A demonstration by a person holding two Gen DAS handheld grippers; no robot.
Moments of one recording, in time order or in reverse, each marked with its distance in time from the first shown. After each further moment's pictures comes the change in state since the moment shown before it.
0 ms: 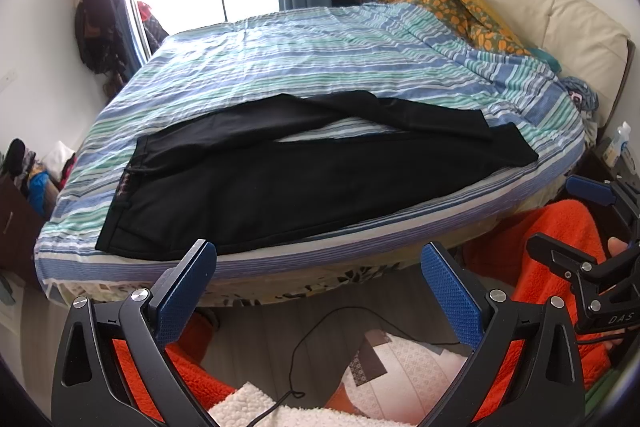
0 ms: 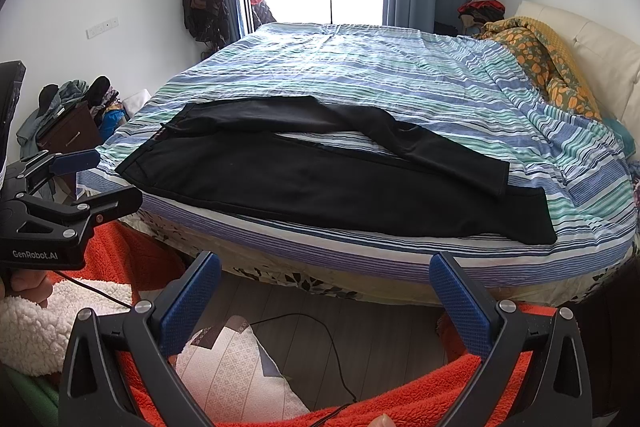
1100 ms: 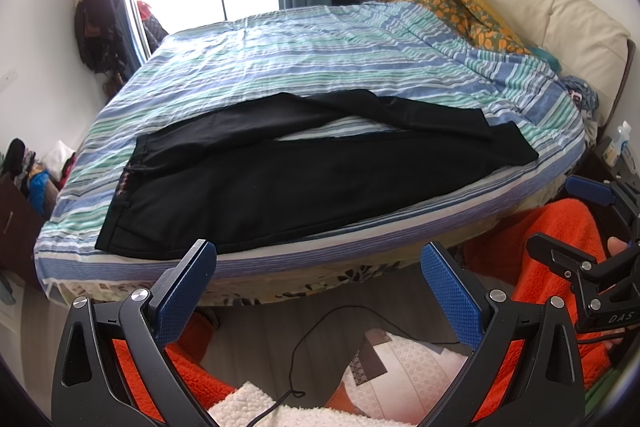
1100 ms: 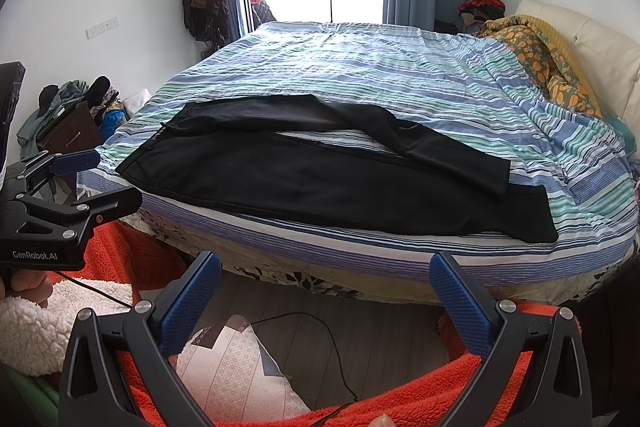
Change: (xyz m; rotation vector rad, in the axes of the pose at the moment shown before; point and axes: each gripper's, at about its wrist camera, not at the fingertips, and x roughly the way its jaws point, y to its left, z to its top) left arm 0.000 0.000 0.000 0.000 0.001 0.000; right arm 0.002 0.003 -0.002 0.004 0.005 0.003
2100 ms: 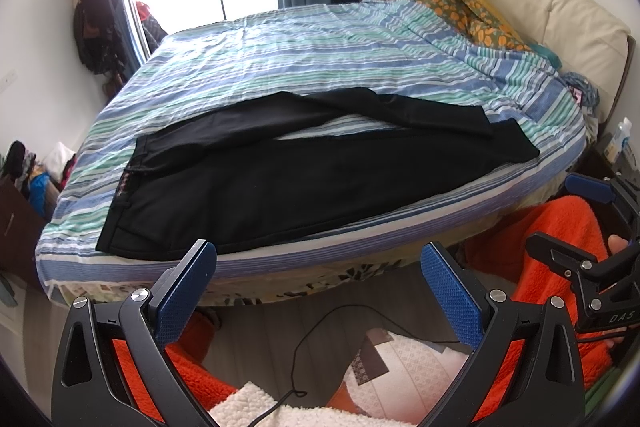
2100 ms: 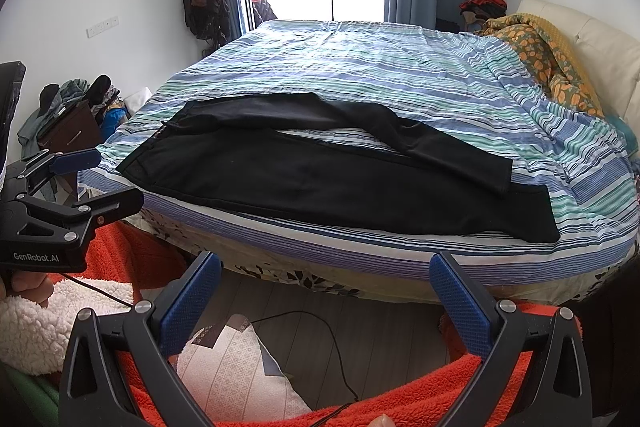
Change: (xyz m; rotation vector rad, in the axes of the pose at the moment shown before) left arm 0.001 0.000 -0.002 0.002 0.002 0.001; right arm 0.001 0.001 0.001 0.001 0.006 0.003
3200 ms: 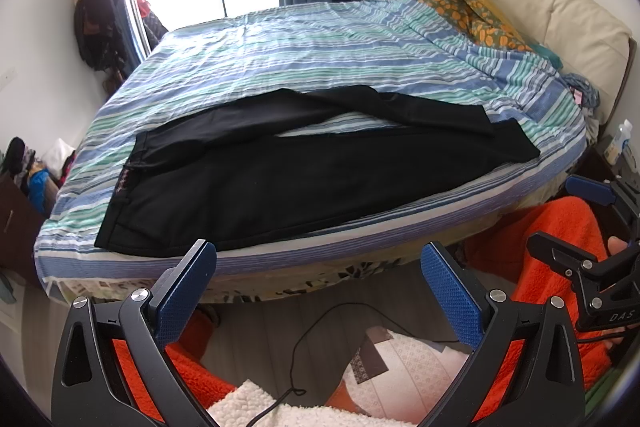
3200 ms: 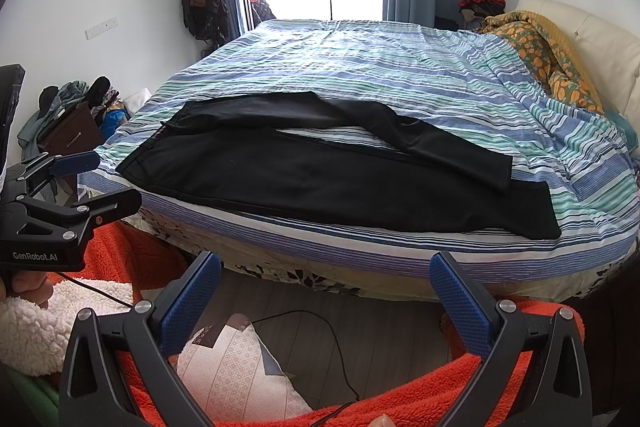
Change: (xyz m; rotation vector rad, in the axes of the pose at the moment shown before) left arm 0.004 0.002 -0.003 -0.003 0.010 -0.002; right arm 0.001 0.000 -0.001 0.006 0.003 0.003
